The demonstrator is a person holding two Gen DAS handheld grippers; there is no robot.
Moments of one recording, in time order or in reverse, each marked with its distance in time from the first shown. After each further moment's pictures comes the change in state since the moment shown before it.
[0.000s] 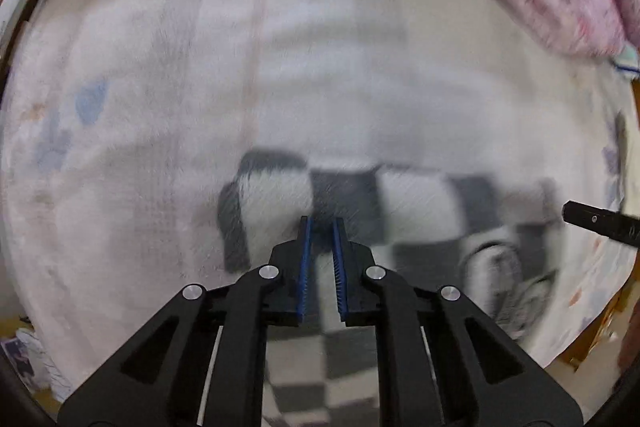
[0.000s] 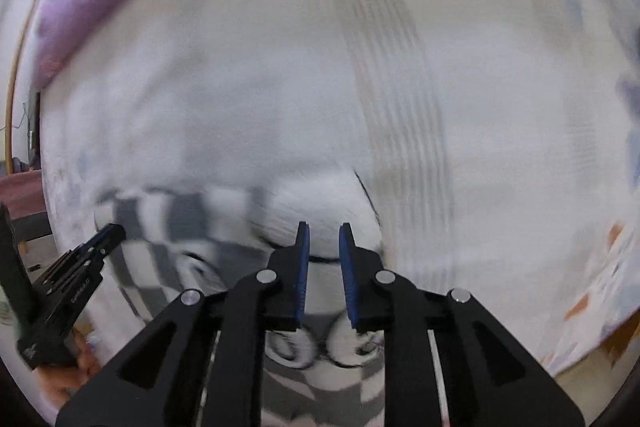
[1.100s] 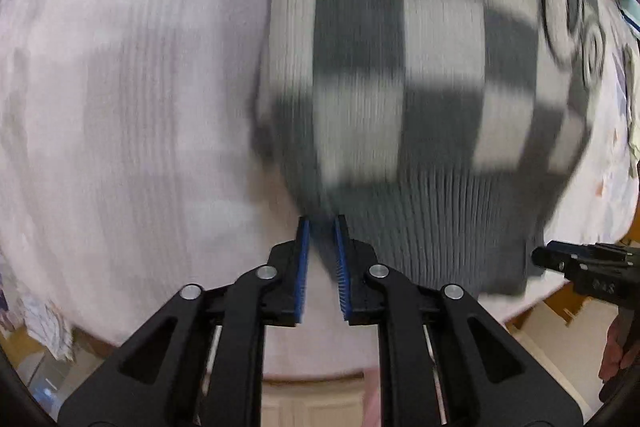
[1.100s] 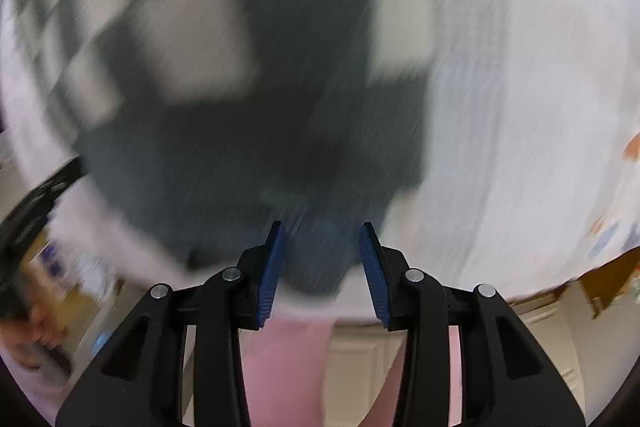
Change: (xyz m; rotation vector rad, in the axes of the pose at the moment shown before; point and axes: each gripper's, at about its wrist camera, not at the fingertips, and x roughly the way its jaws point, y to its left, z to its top) left arm 0.034 0.038 -0.237 -0.079 0.264 -0.053; right arm 0.064 -0.041 -0.225 -0.128 0.361 -0.138
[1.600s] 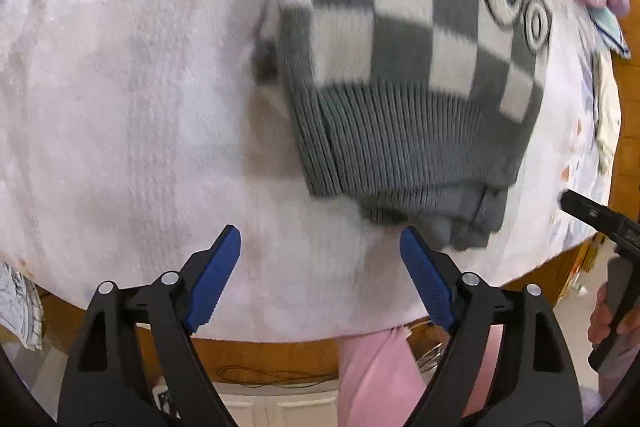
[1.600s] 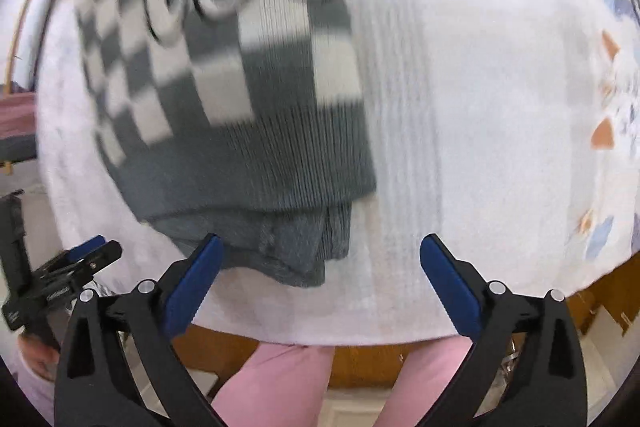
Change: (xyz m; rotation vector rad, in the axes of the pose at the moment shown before) left arm -0.027 0.028 -0.041 -0.051 -0.075 -0.099; right arm -0.078 -0.051 -0.058 0.036 -0.364 0.063
